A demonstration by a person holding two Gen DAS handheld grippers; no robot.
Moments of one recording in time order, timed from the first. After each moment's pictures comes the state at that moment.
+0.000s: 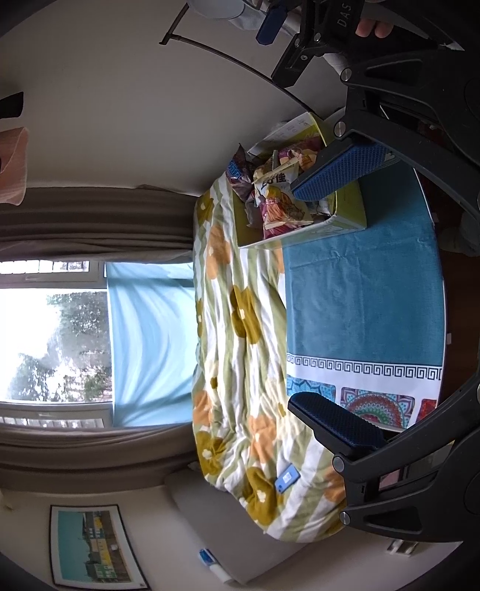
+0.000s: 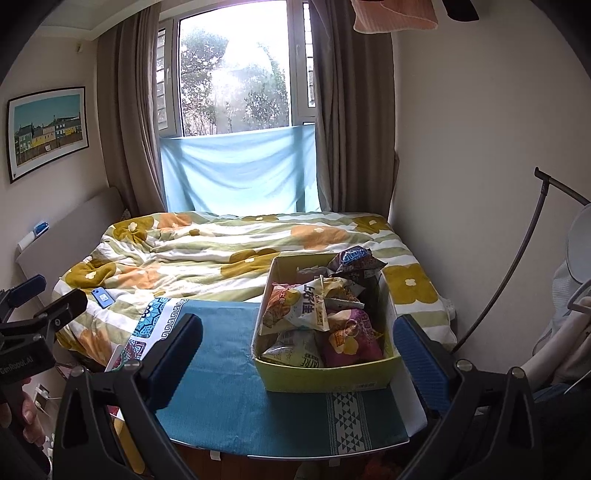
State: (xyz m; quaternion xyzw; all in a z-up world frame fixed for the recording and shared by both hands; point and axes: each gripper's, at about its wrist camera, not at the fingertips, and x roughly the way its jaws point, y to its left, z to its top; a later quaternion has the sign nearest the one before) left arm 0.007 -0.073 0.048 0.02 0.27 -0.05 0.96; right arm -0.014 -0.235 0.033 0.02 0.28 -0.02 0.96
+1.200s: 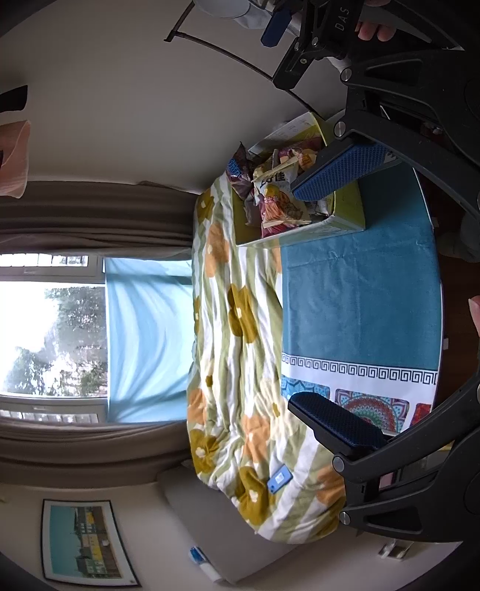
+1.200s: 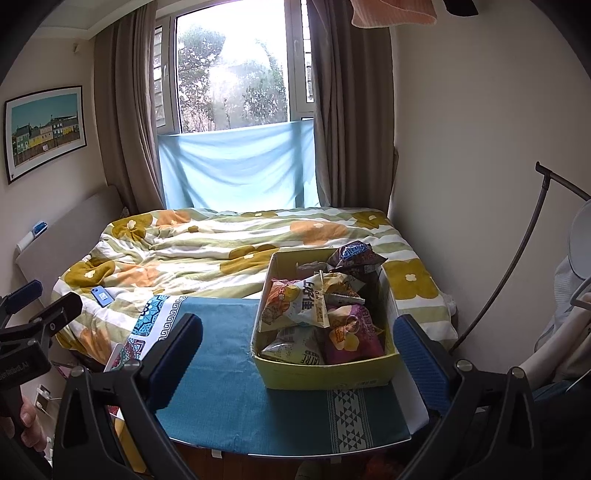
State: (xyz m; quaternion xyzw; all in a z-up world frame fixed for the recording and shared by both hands) left arm 0.004 -0.074 0.042 0.01 0.27 -0.04 0.96; right arm -0.014 -0.234 0.028 0.02 0.29 -0.02 0.96
